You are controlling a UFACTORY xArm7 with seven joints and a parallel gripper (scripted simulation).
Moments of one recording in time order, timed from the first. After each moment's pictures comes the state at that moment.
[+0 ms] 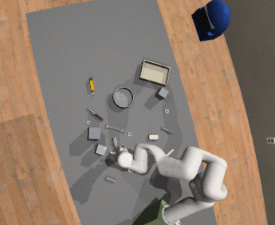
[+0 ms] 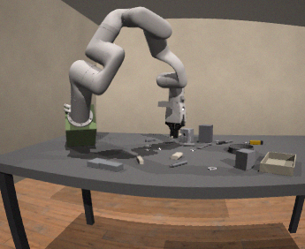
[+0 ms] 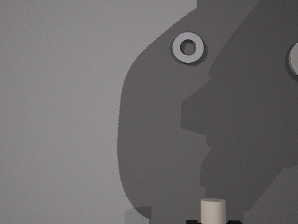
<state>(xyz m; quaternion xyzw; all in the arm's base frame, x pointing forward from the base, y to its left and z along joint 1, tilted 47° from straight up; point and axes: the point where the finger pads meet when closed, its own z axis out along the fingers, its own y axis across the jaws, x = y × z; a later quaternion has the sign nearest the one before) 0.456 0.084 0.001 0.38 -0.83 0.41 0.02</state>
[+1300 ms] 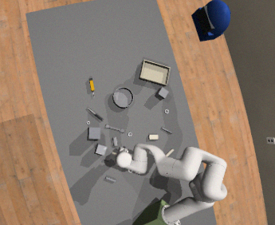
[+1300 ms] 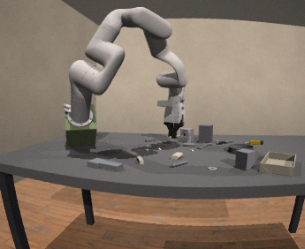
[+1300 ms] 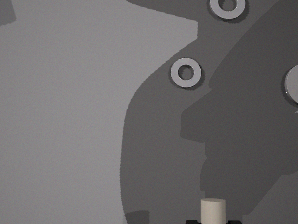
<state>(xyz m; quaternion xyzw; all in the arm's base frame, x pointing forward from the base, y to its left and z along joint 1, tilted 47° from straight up) 0.447 0.077 0.004 0.37 -0.83 0.42 0.05</state>
